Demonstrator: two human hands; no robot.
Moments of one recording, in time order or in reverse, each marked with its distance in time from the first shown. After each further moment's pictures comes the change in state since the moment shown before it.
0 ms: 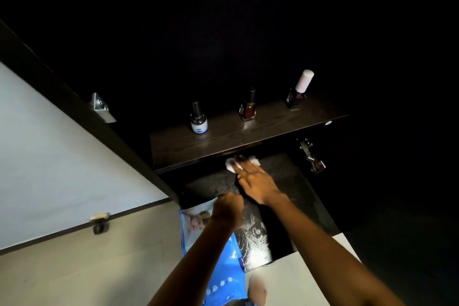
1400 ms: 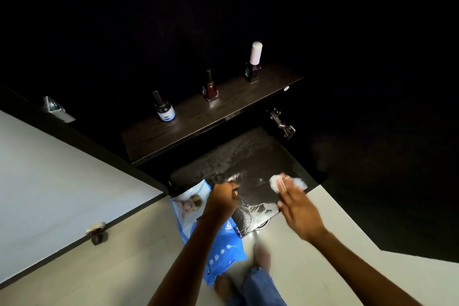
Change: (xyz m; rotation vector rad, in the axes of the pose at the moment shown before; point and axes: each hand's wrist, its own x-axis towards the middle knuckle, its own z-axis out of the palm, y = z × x) left_hand -0.031 0.010 0.010 -0.434 -0.192 -0.053; right_hand -0.198 0.019 0.035 -0.101 0.176 0.364
